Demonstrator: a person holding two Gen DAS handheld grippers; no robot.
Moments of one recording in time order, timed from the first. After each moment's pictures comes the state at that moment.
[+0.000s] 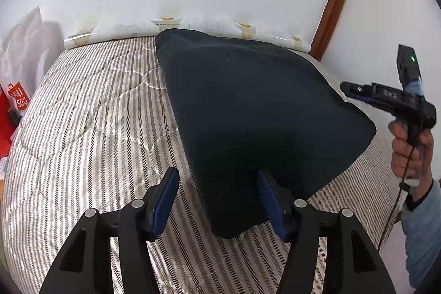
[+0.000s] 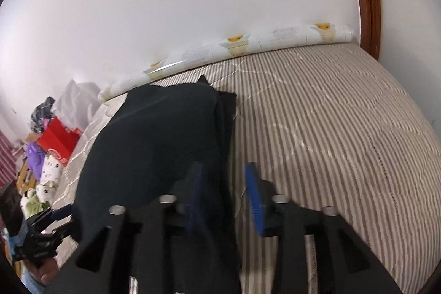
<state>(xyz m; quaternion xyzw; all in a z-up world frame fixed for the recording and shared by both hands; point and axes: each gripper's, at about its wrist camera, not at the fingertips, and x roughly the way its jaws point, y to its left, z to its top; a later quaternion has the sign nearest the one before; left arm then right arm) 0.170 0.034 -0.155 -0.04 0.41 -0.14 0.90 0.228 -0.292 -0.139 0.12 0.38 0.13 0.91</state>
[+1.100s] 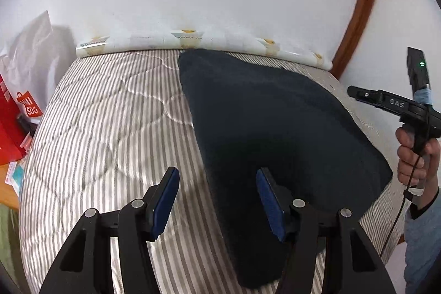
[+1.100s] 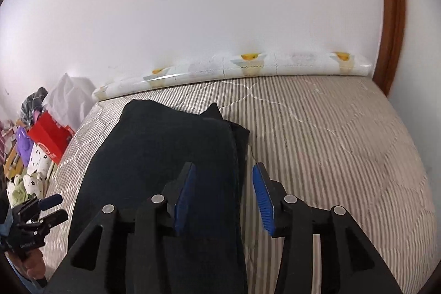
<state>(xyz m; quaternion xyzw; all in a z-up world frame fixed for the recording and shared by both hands) 0.228 0.054 -0.128 -0.06 0.41 -0.09 0.90 0.302 -0.257 -0.104 0.06 0.39 0.12 0.91</state>
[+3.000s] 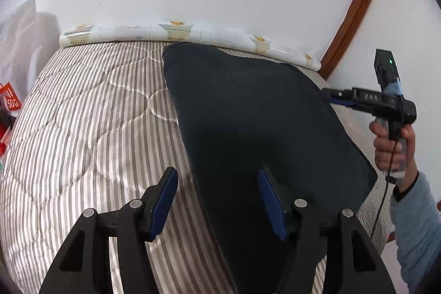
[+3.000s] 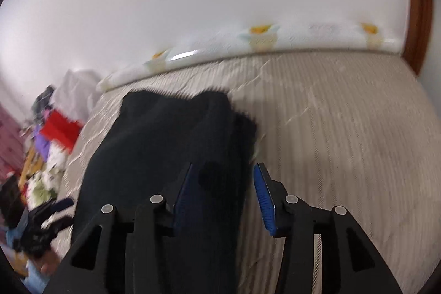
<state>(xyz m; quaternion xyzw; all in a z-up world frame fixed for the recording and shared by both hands) 0.233 0.050 -0.138 -0.09 0.42 -0.14 0.89 0.338 -0.266 -0.139 0.09 0.44 0.20 0.87</state>
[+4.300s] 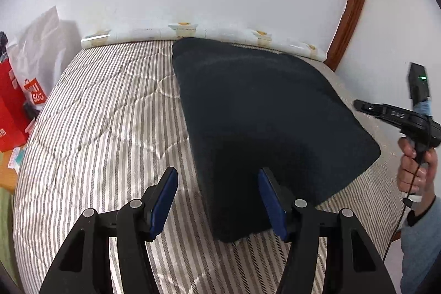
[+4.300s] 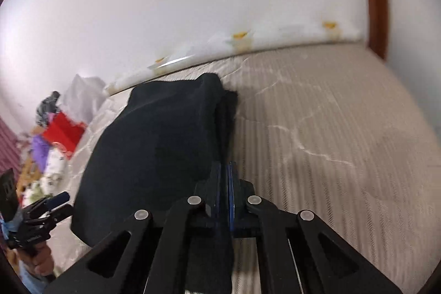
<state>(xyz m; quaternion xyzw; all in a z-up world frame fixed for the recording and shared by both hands) 0.170 0.020 -0.127 -0.06 0.43 -0.08 0.90 0.226 -0.302 -0.139 0.11 0.38 0.14 0.91</state>
